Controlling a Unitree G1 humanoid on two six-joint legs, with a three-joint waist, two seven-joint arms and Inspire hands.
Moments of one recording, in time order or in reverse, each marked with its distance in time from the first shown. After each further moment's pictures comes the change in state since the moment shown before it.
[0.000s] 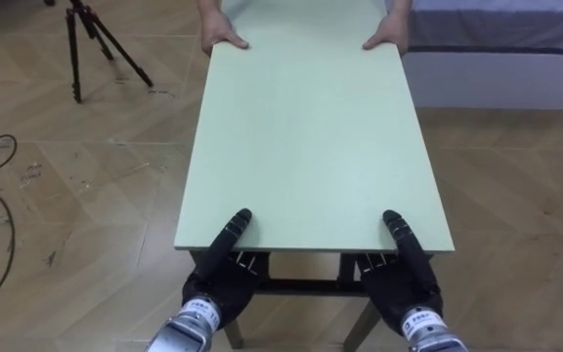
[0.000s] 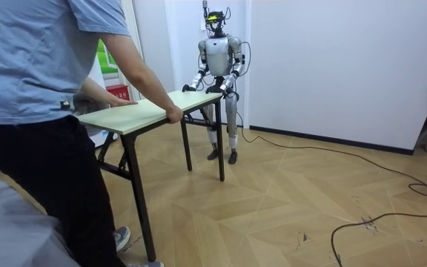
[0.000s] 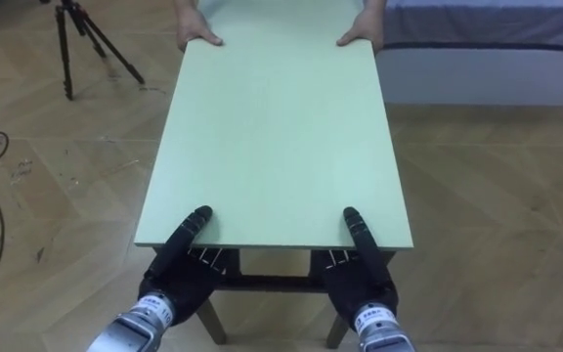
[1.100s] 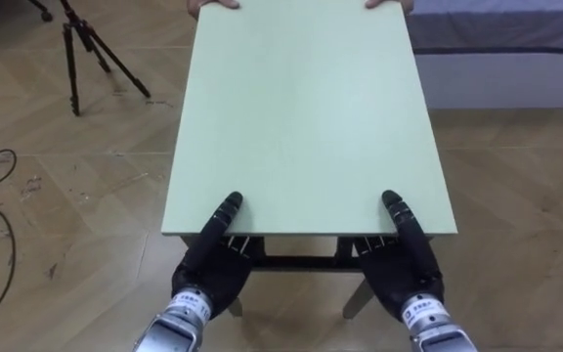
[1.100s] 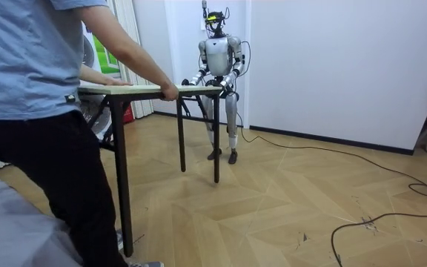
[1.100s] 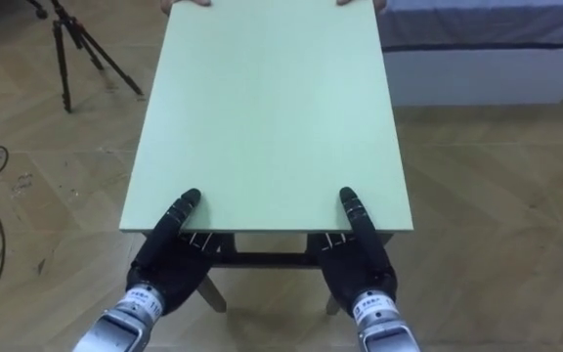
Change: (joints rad) left arm 0.066 0.011 0.020 -0.148 0.024 -0.008 -0.055; right arm 0.043 -0.004 0.003 -0.160 -0.019 0.015 0.006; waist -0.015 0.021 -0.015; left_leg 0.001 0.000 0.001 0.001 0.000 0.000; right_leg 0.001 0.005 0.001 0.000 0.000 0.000
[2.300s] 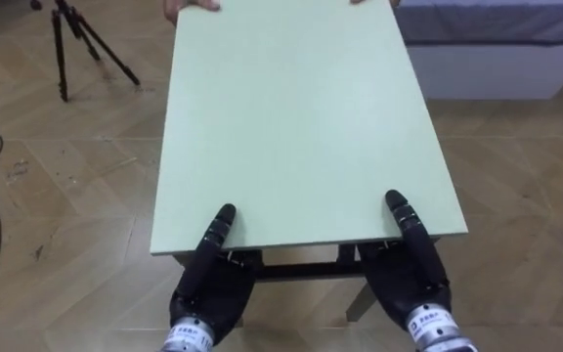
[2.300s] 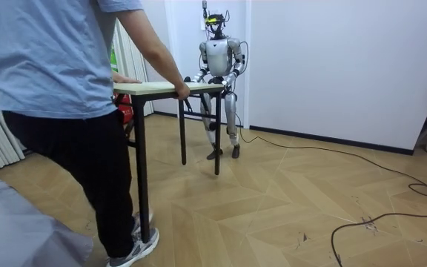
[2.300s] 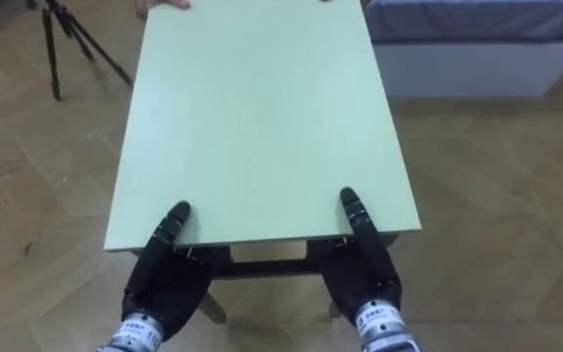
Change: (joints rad) left arm 0.131 0.000 -0.088 -0.101 -0.042 -0.109 -0.076; right arm 0.084 -0.038 0.036 -0.127 -0.001 -0.023 0.017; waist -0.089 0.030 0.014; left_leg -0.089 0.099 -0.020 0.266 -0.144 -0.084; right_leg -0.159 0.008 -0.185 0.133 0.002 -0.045
